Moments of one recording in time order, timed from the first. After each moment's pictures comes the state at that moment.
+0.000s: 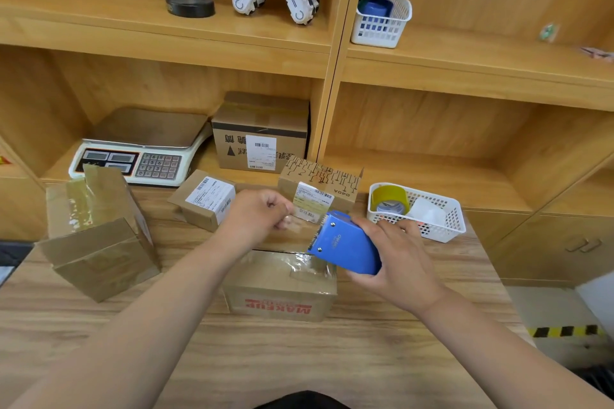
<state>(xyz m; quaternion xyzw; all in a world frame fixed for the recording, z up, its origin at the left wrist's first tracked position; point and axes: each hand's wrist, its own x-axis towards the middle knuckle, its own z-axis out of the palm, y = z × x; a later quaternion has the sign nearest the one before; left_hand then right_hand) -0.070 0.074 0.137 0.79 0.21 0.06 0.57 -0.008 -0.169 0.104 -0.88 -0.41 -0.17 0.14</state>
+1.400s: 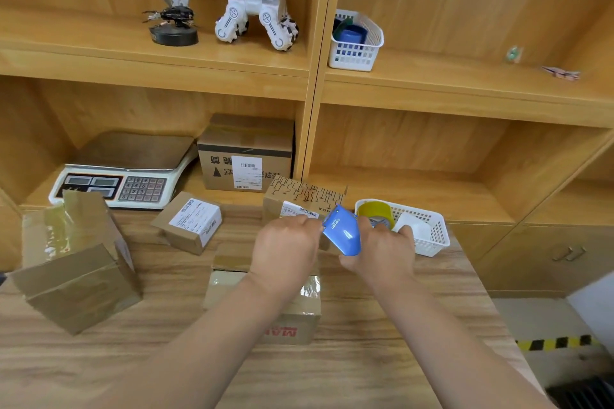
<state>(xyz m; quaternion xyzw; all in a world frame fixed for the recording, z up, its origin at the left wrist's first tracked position) -0.058 0.001 0.137 0.96 0.02 0.29 0.05 0.025 -0.148 0.099 -0.96 -0.19 -0.20 0.01</state>
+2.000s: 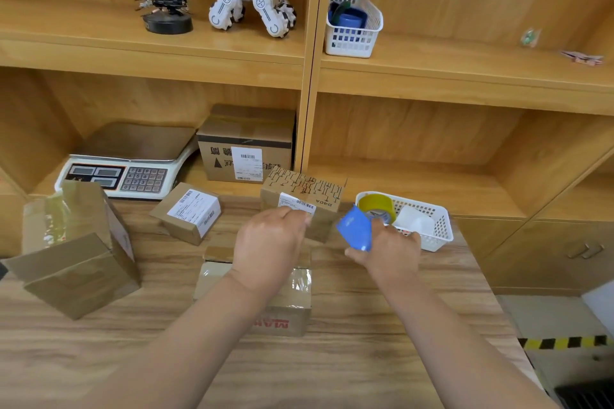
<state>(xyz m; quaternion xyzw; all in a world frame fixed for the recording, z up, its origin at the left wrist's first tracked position) -0.052 -0.003 0.124 0.92 0.02 0.38 0.08 0.056 -0.180 0.074 -0.98 -0.15 -0.09 -0.06</state>
